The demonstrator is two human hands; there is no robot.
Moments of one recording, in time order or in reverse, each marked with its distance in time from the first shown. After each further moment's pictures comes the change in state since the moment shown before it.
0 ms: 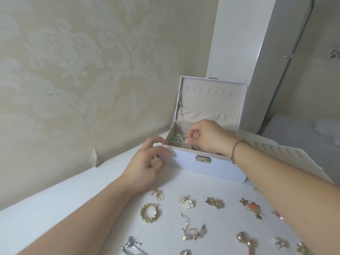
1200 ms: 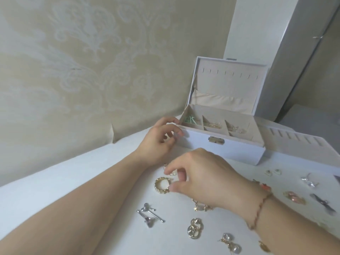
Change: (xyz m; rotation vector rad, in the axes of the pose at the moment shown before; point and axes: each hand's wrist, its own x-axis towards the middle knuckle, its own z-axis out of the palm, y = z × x) left_hand 0.001 0.000 -0.001 -0.063 0.024 -0.026; right_hand -0.128 -0.074 0.043 -0.151 -0.227 -0.231
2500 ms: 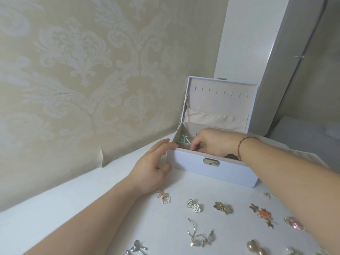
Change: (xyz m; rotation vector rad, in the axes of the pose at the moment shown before) left_hand 0.002 -0.012 0.001 0.126 -0.070 -0.025; right_hand 0.107 0.116 -0.055 -0.083 -0.151 0.028
